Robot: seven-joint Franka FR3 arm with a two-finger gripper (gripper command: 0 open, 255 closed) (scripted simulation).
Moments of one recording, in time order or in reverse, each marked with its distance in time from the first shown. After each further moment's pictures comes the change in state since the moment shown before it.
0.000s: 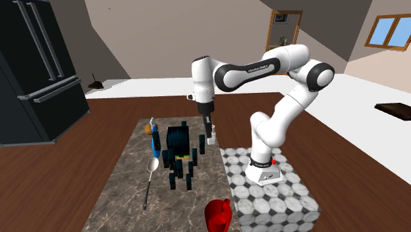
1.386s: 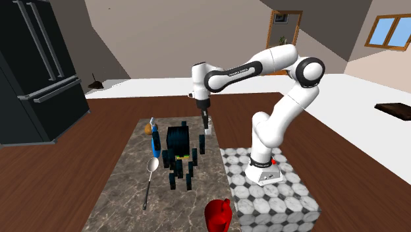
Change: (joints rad) arm -0.131 0.077 -0.270 -0.056 -0.198 0.115 -0.297
